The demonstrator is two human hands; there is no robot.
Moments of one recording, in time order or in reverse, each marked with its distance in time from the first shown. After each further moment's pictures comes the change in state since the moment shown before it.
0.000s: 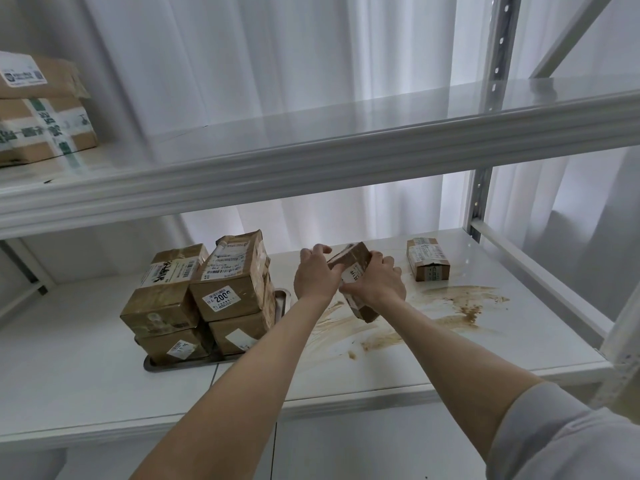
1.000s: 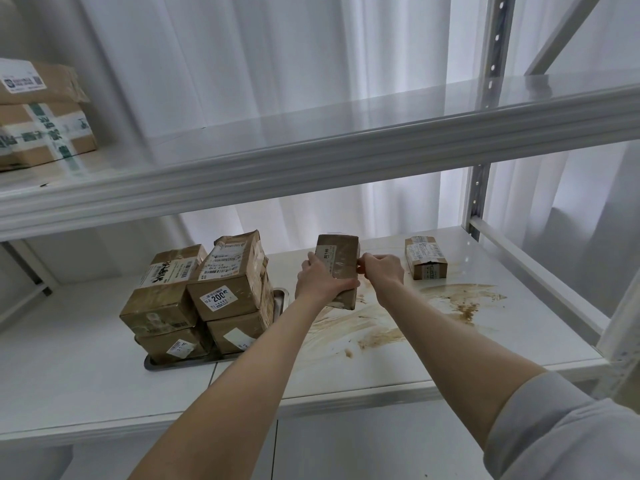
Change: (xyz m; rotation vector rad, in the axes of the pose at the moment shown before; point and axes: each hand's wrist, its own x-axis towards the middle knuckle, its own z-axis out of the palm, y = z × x) left_hand -0.001 -0.003 0.012 -0.005 -0.211 -0.120; right_hand 0.006 0.001 -0.018 0.742 -0.003 0.292
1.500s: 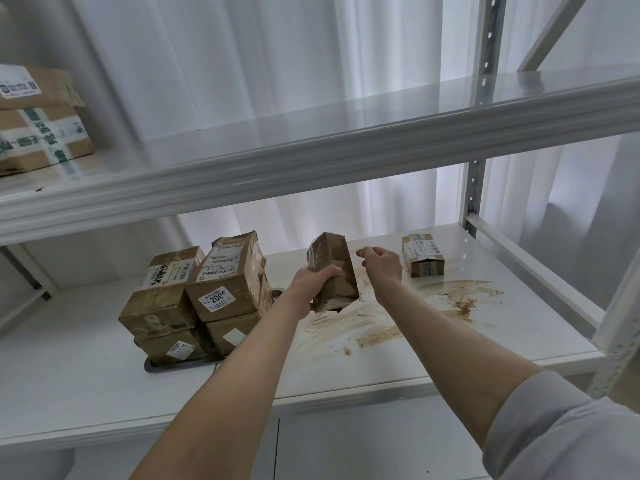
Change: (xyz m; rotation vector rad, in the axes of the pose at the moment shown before) left_hand -0.004 -0.011 -0.013 -0.672 -0.268 -0.275; right_hand -0.004 -0.002 -0.003 0.109 -0.002 -0.085
